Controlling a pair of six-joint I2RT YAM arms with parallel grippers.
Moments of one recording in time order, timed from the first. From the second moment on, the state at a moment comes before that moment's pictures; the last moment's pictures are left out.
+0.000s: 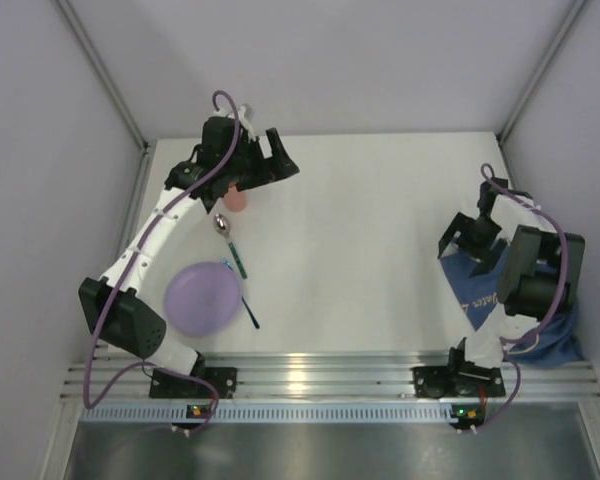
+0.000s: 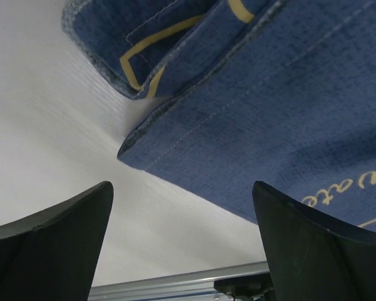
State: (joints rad) left arm -0.39 1.53 1.59 -0.57 0.18 -0.58; right arm -0.22 1.71 1.16 -0.91 -0.05 0.41
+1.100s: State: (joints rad) left arm -0.42 1.38 1.50 -0.67 -0.02 -0.52; right arm 0.72 1.81 1.67 -0.95 -0.09 0.49
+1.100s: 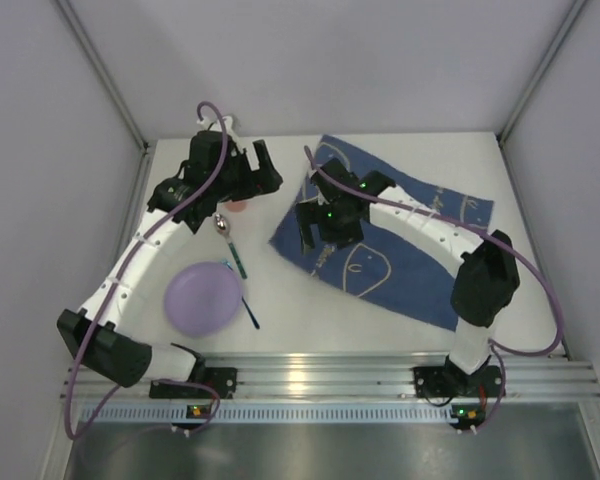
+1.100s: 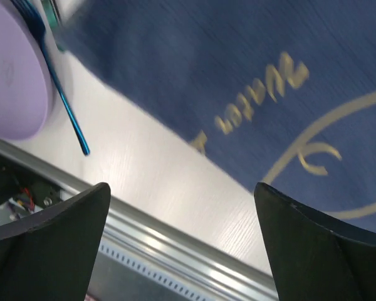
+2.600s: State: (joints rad) left arm -0.30 1.34 1.22 -0.78 -0.31 -0.47; right arm 0.17 1.60 0.97 -0.76 -0.20 0.42
